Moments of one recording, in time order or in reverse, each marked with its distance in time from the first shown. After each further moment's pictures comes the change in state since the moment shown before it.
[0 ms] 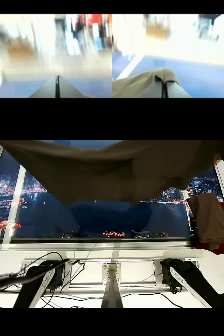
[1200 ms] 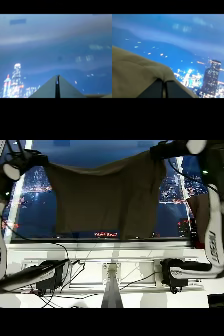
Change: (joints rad) left arm -0.078 -0.707 -0.001 0.135 0.064 0.040; right arm -0.041 -0.780 0.154 -0.155 0.200 -0.025
